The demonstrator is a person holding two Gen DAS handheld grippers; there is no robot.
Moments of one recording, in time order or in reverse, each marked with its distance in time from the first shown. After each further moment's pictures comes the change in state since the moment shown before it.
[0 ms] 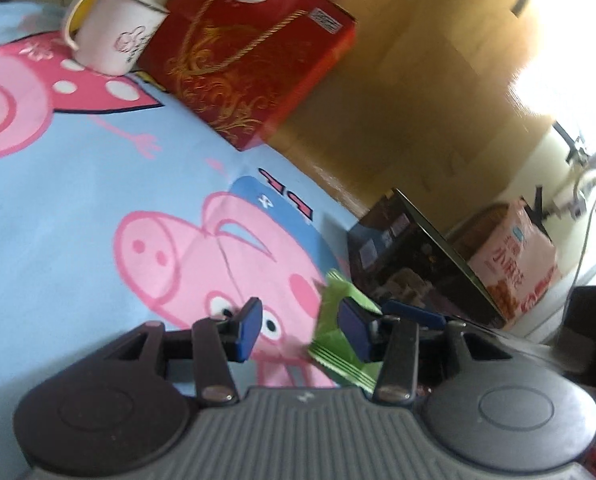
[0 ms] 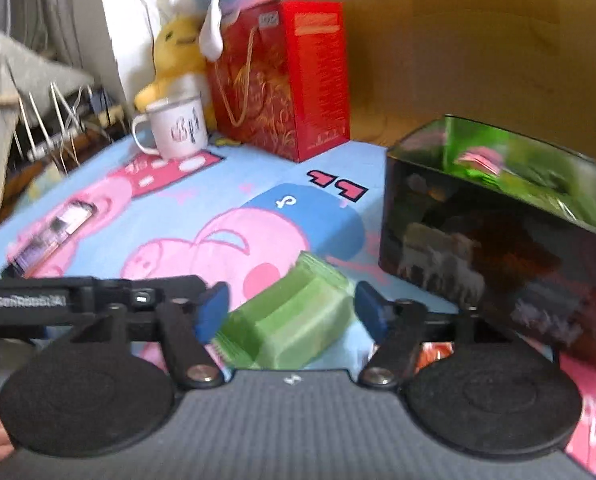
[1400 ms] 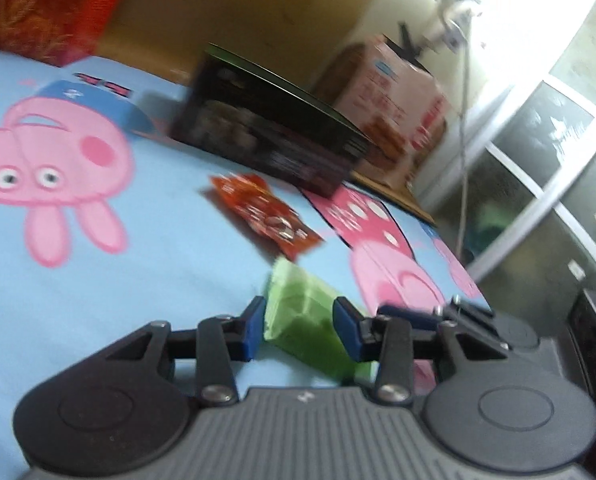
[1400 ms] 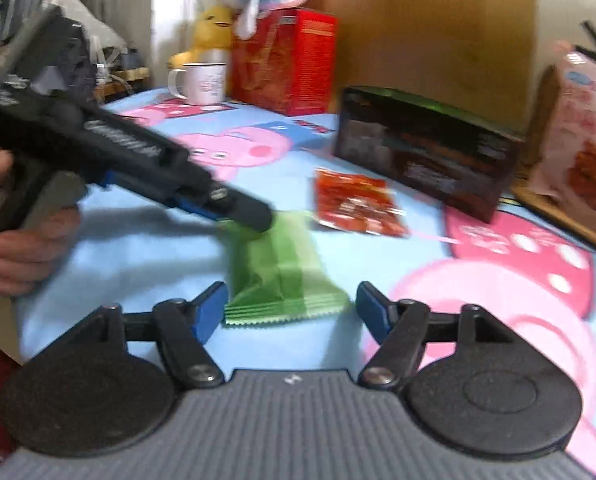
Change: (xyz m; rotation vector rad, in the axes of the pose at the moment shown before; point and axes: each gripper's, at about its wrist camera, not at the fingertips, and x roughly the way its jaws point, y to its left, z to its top) left arm 0.000 -0.091 -0.084 0.323 0.325 -0.255; right arm -0.157 0.005 -0.148 -0.111 -0.085 -0.165
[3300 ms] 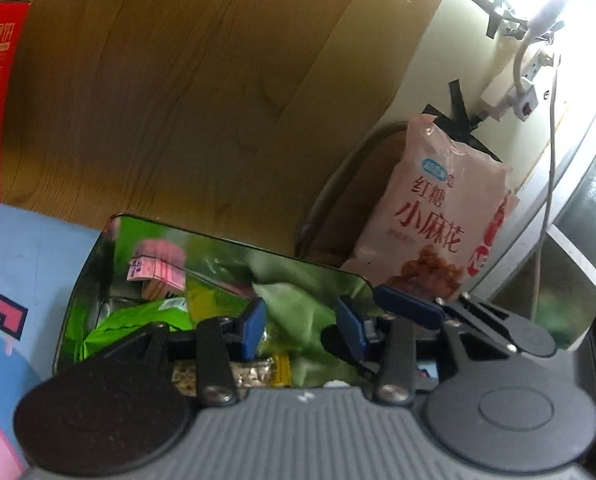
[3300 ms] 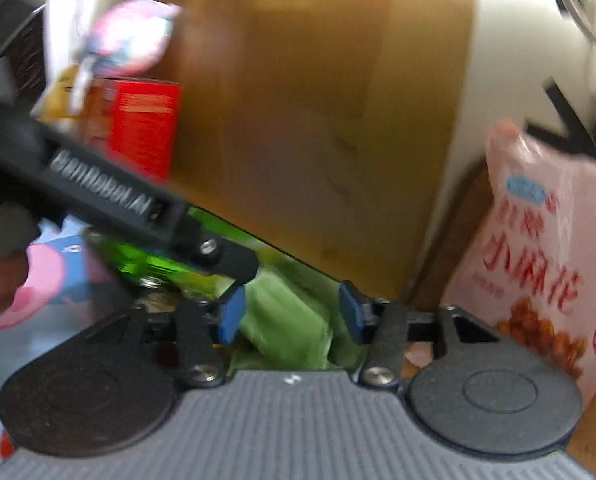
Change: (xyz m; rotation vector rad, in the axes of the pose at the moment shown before) left arm 0.132 -0.007 0.189 0.041 -0.121 0.105; right arm 0.113 -0.156 0.126 0.040 -0.152 -0.155
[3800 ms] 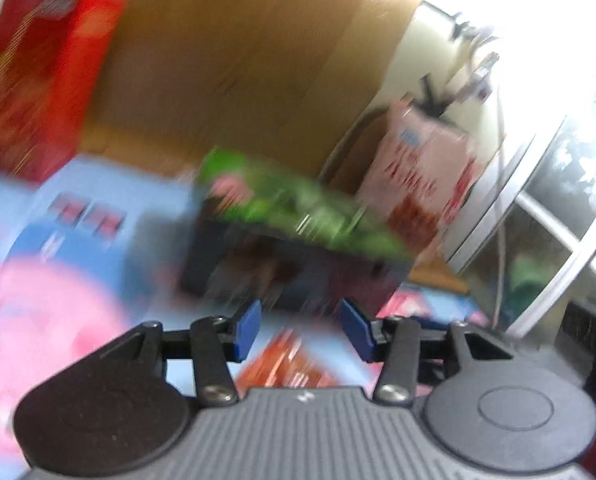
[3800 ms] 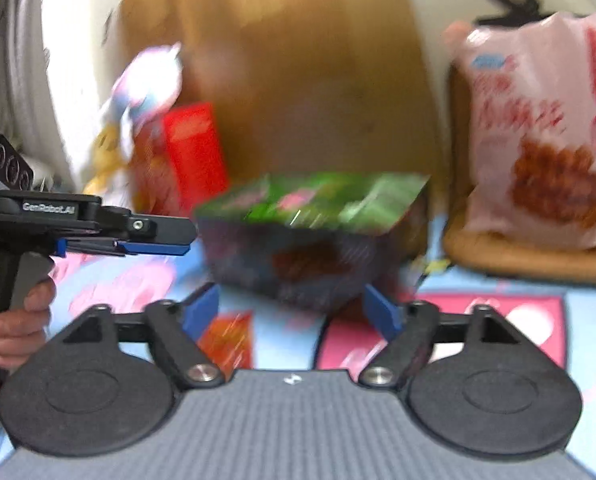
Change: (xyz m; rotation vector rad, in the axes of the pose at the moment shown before) left arm -0.116 0.044 -0.085 0.003 0.024 -0.003; right arm -0.067 0.044 -0.060 0.247 0.060 0.192
